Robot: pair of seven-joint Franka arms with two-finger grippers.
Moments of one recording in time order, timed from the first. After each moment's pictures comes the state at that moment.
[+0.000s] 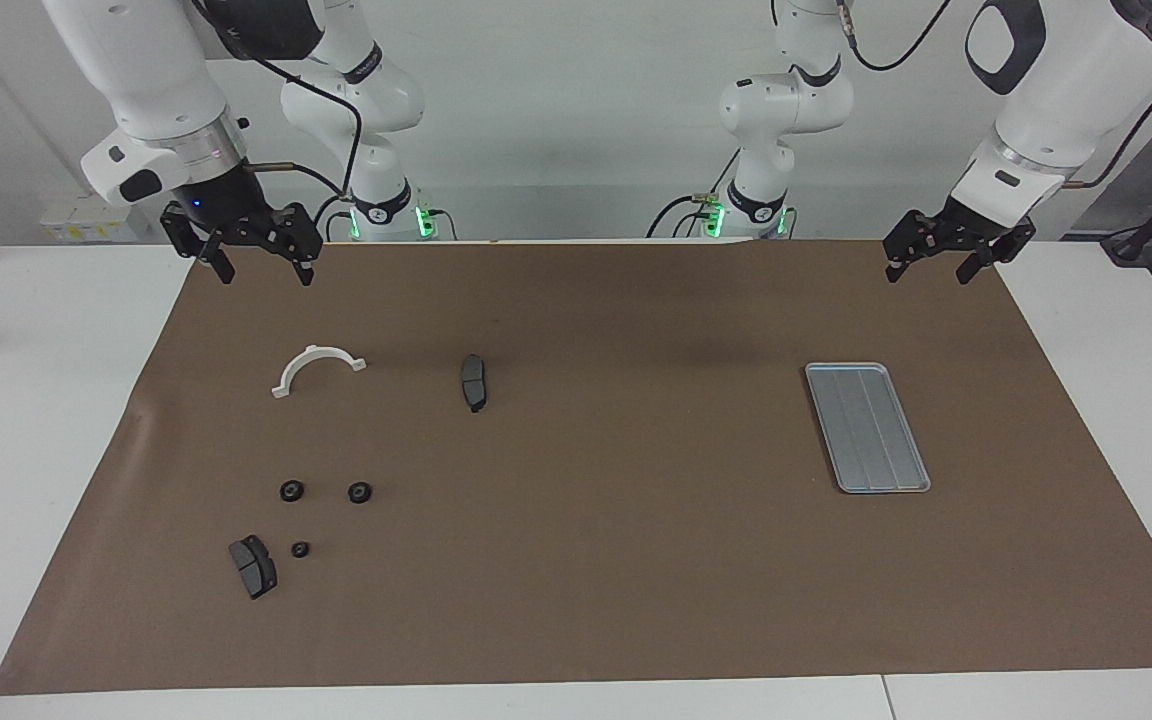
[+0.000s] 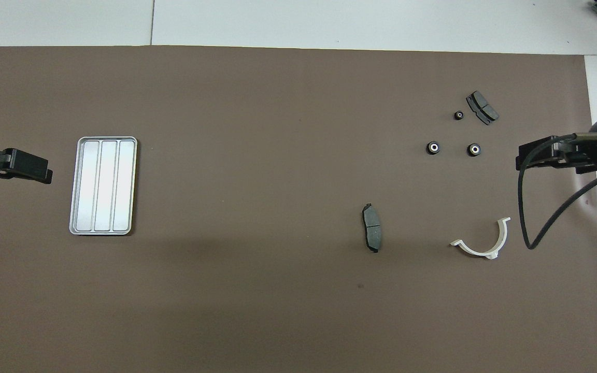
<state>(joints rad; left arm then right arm) 0.02 -0.01 -0.05 -1.62 -0.03 1.56 0.06 0.04 -0.01 0.00 -1.59 0.01 1.59 0.11</state>
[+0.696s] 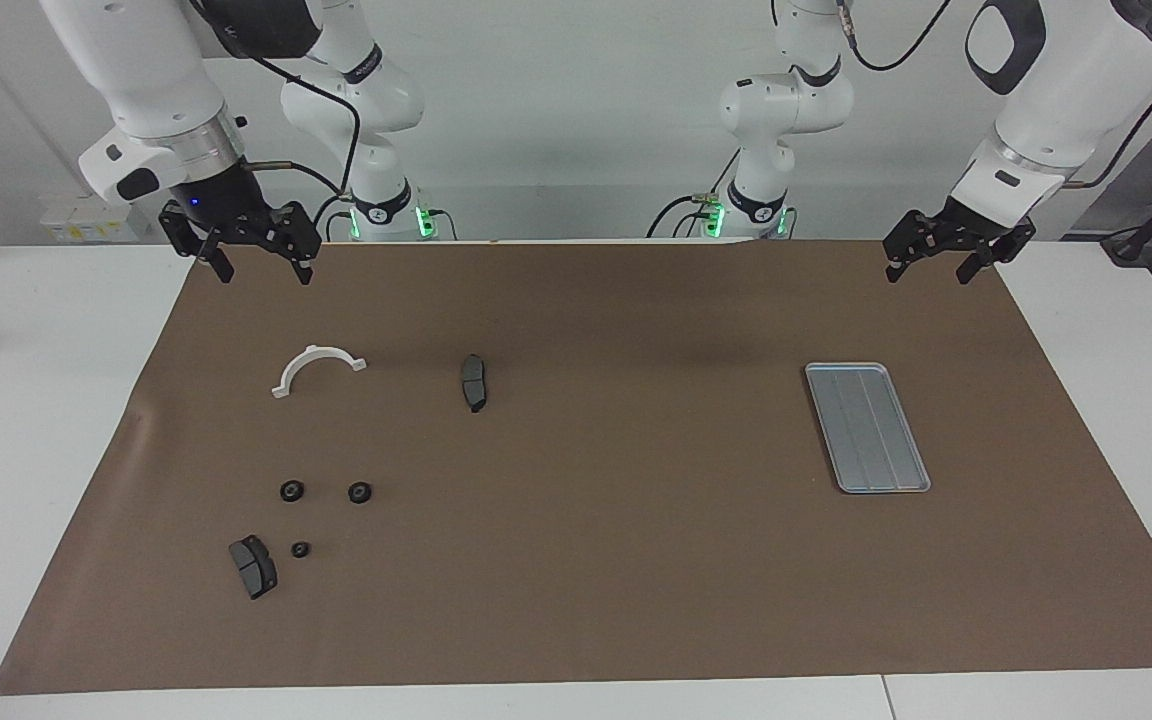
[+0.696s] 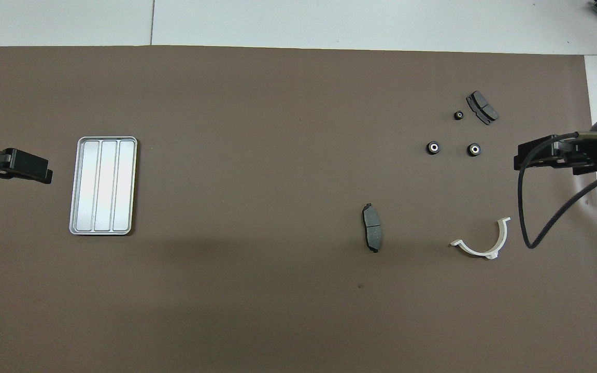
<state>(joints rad) 0.02 -0.01 -0.05 -1.62 -0.03 1.56 0.06 0.04 -0.01 -0.01 -1.59 0.04 1.59 0.13</state>
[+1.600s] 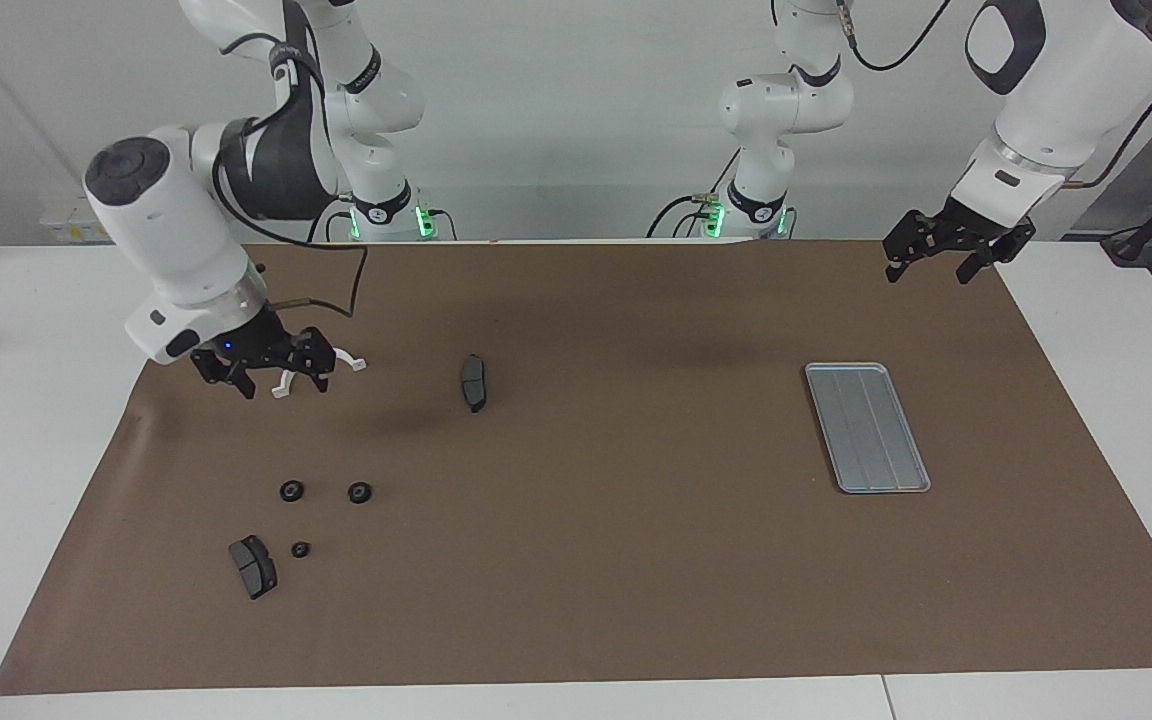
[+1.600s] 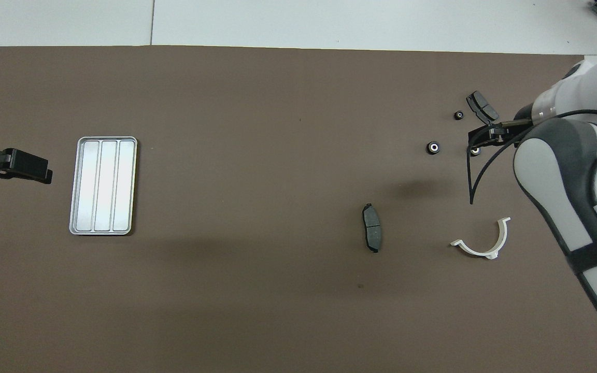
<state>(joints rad) 0.02 -0.01 -0.05 -1.62 -0.03 1.56 0.06 0.02 0.25 -0.01 -1.70 0.04 1.99 -0.05</state>
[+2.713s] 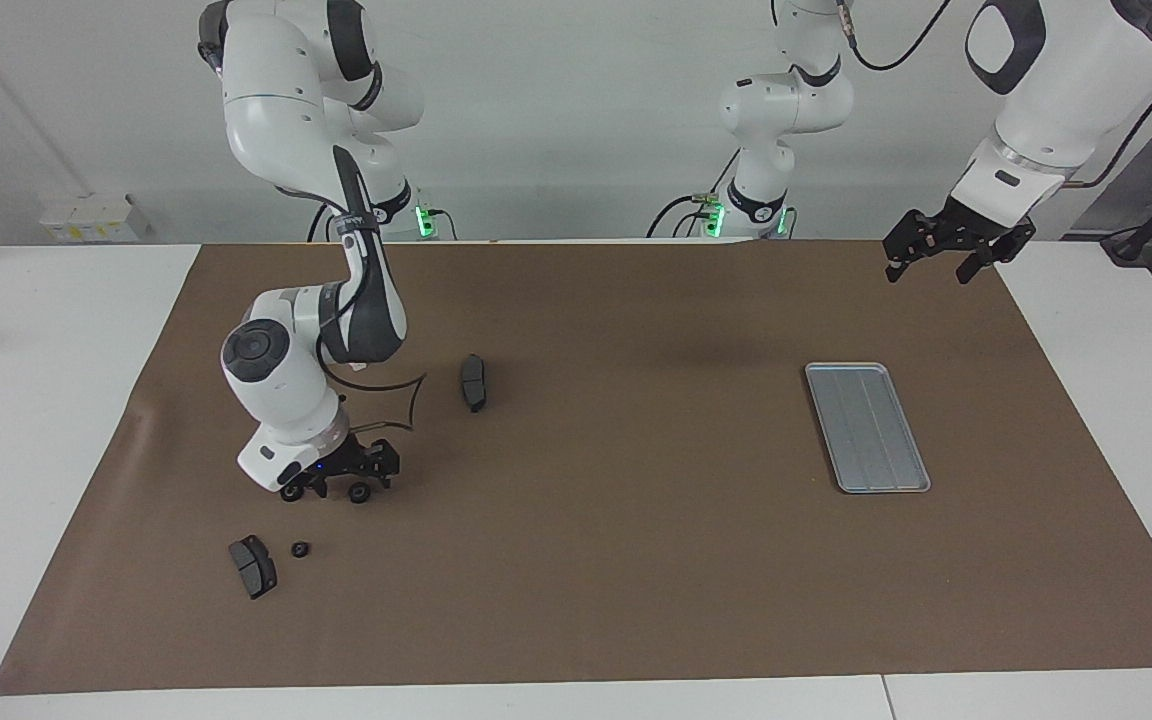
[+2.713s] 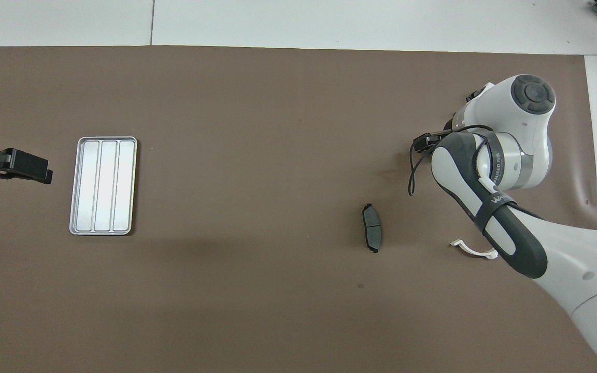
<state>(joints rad) 0.02 -0.01 -0.05 -1.62 -0.03 1.56 0.06 0.08 0.51 -0.01 -1.71 0.04 2.25 -0.06</state>
